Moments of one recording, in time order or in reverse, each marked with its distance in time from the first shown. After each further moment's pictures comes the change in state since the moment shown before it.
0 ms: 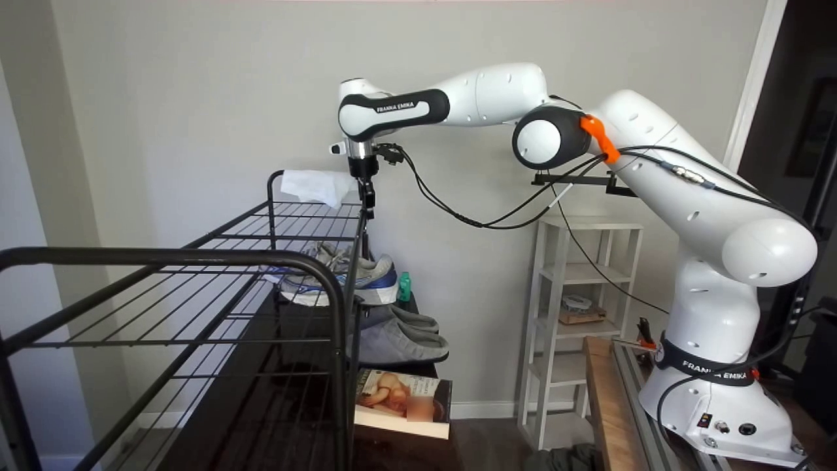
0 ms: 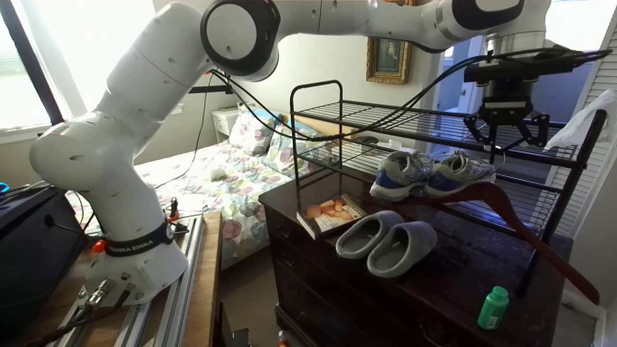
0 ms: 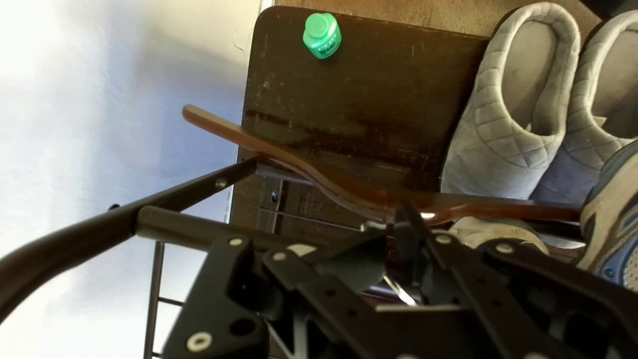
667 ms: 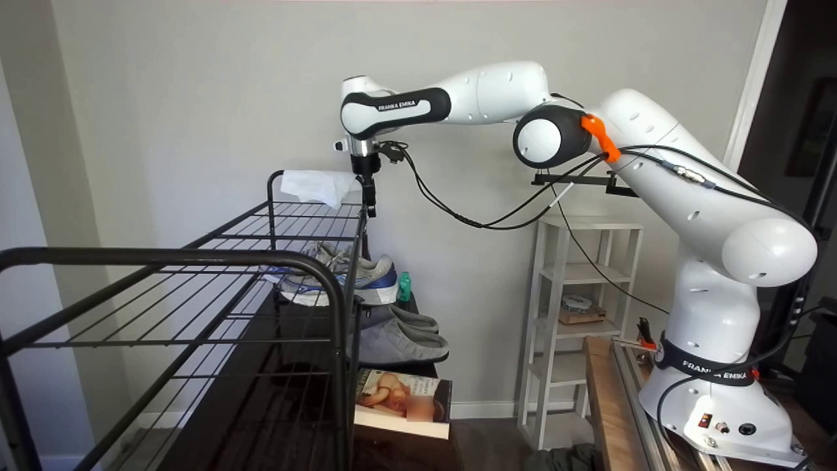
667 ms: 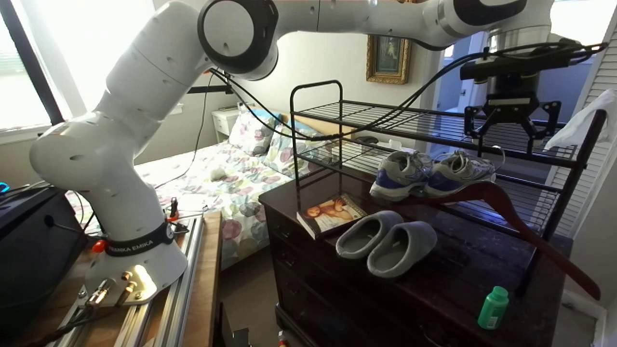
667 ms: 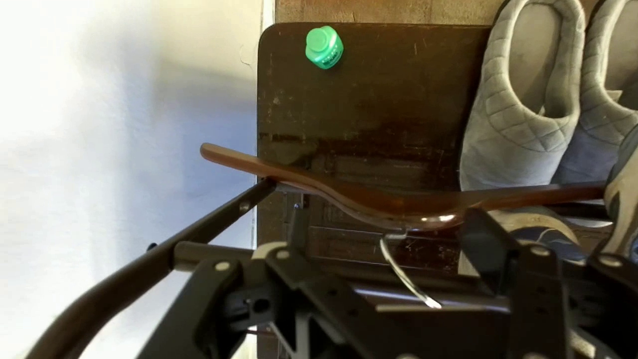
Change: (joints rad) arm -0.002 -0.010 -0.018 -0.003 0.000 0.006 0.118
